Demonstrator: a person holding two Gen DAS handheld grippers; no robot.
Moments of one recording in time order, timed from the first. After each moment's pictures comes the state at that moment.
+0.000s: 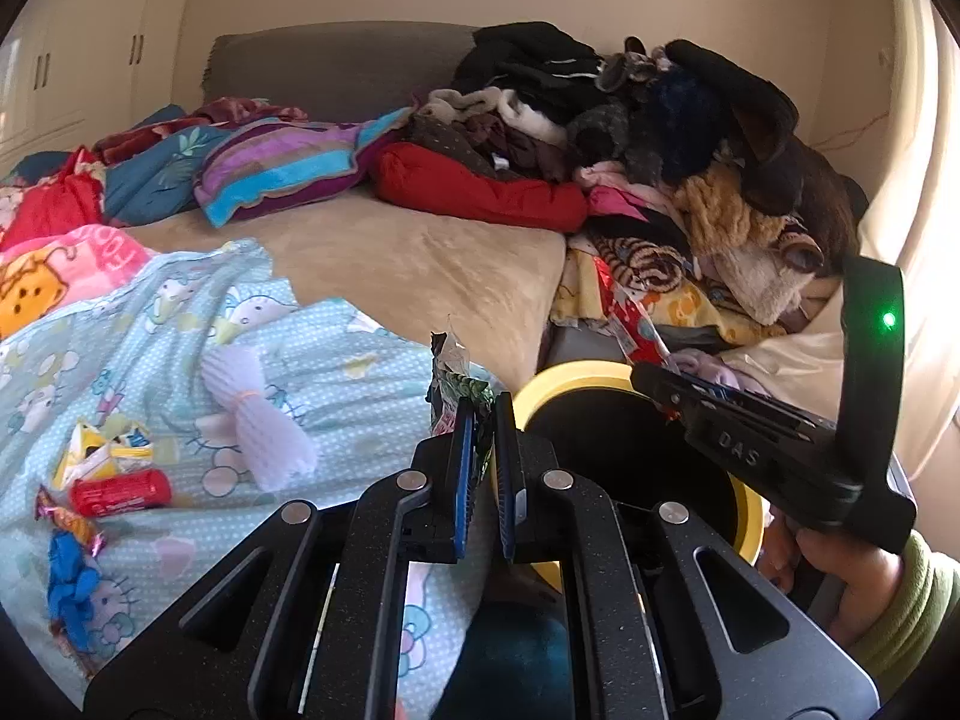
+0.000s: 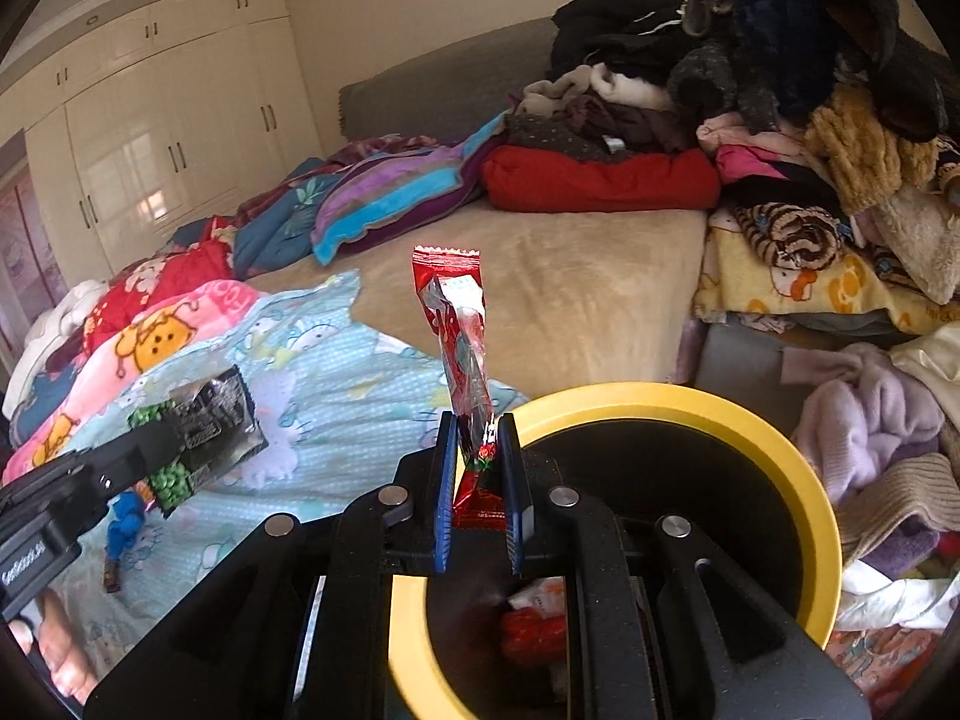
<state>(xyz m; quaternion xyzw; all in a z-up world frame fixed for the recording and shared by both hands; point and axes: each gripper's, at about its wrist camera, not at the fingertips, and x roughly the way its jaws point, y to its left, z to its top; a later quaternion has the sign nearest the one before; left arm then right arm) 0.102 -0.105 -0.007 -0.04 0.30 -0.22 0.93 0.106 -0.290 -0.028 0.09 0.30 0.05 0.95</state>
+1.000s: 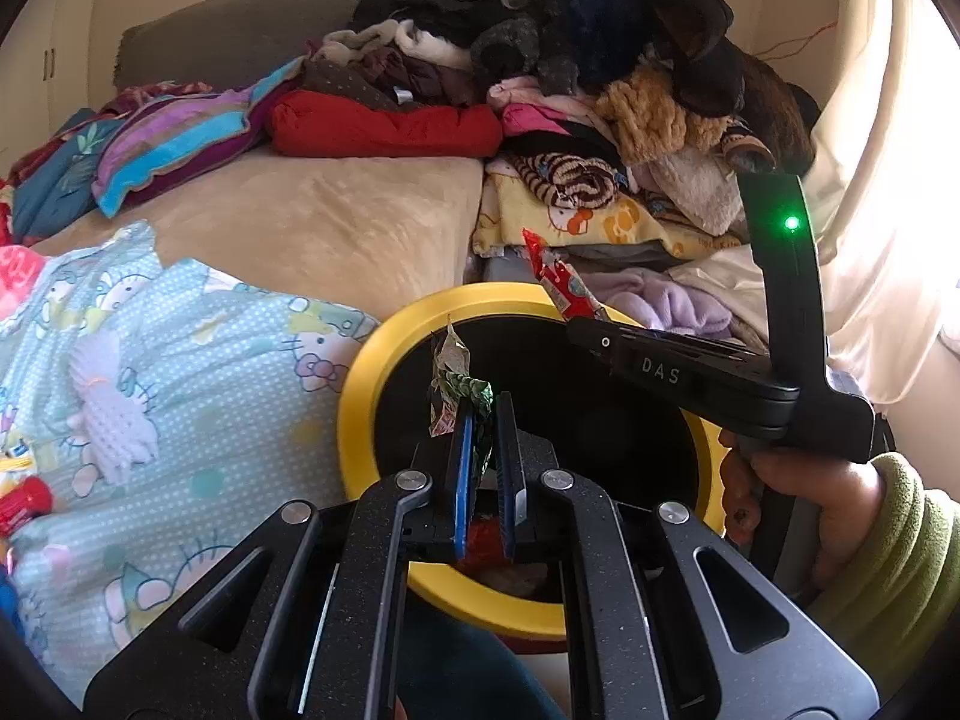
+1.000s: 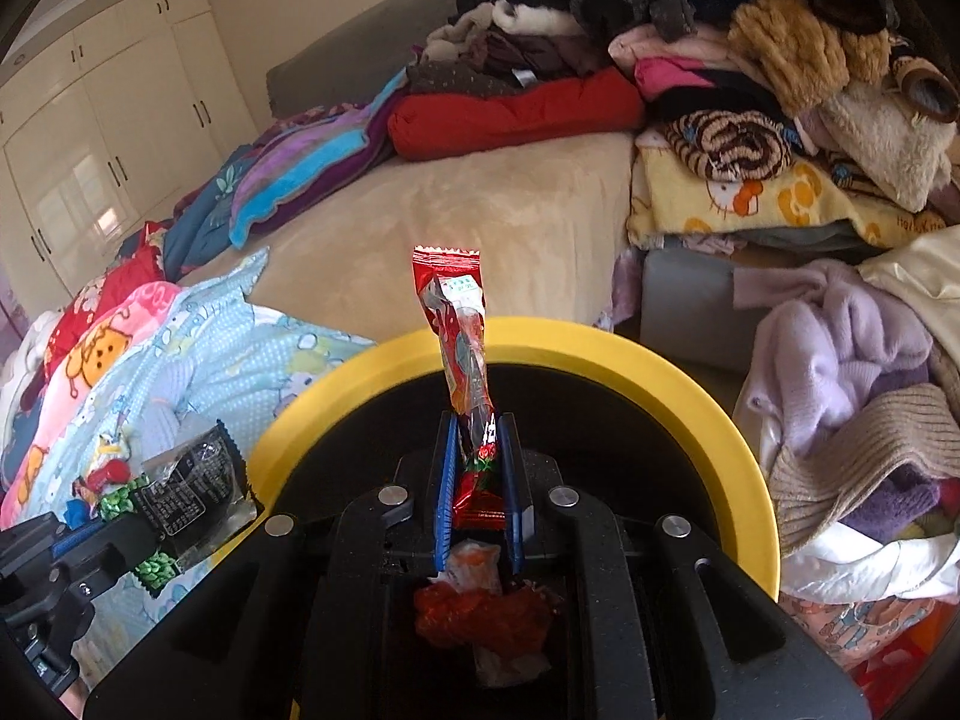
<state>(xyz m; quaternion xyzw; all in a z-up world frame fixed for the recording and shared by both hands) 0.107 -0.201 -0.048 0.02 0.35 -0.29 0.89 0.125 -0.378 -0.086 0.14 0.37 0.01 0.92</state>
